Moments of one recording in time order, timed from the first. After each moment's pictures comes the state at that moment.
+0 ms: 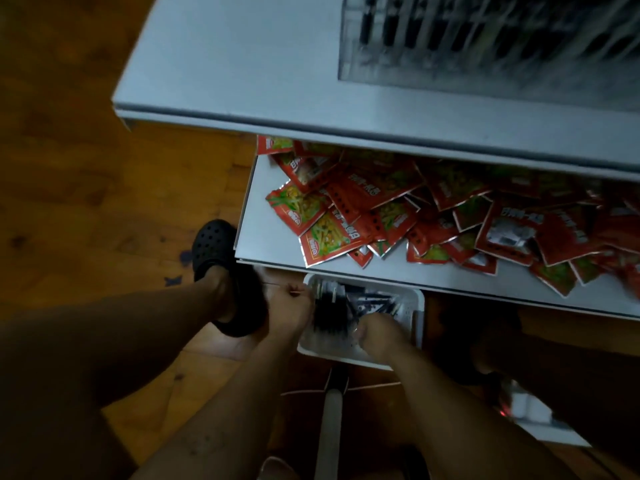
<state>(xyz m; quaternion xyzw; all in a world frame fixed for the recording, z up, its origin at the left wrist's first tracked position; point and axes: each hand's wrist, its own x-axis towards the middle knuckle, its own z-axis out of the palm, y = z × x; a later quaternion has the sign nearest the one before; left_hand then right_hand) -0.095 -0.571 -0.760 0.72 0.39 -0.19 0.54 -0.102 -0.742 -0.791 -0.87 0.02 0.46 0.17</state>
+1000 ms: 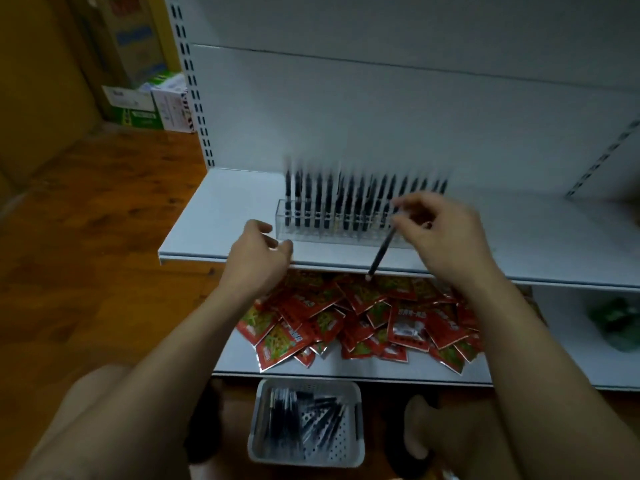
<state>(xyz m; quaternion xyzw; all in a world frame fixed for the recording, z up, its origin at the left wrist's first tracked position) -0.027 -0.597 -0.465 0.88 0.08 0.02 0.47 -0.046 -0.832 -0.408 -0.92 -0.03 -0.15 0.37</state>
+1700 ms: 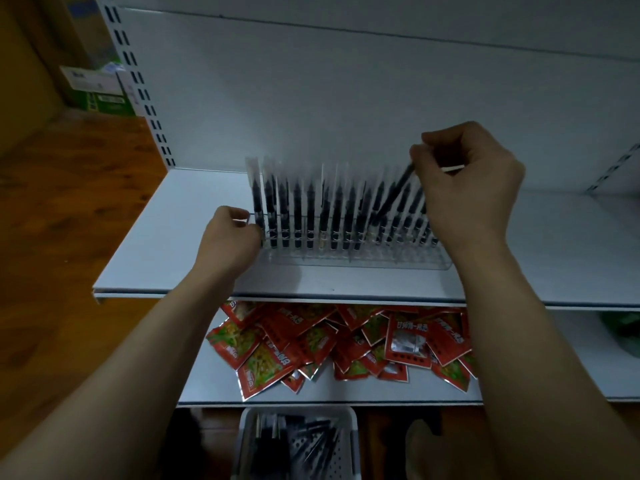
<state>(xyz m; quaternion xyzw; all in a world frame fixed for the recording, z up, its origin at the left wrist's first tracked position) 0.069 -0.604 -0.481 0.83 0.15 0.02 0.54 0.045 -0.838 -0.404 -0.81 -0.01 -0.41 0.41</state>
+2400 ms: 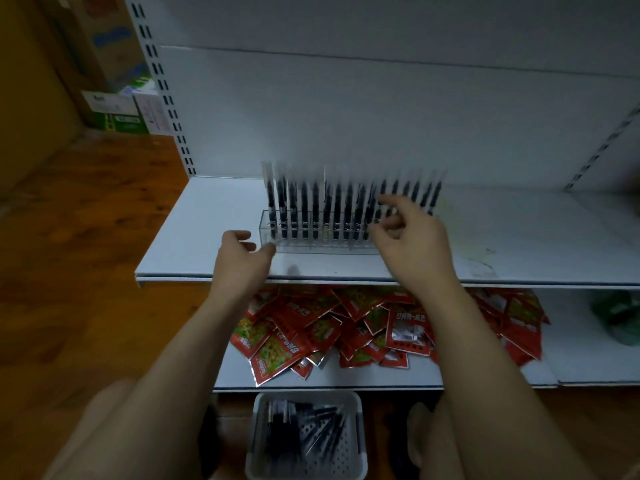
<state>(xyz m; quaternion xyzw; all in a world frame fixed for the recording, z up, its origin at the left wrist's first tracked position) -0.003 -0.600 -0.473 0.81 0.17 0.02 0.56 -0.024 -0.816 -0.432 -0.91 0.01 -0.16 0.38</state>
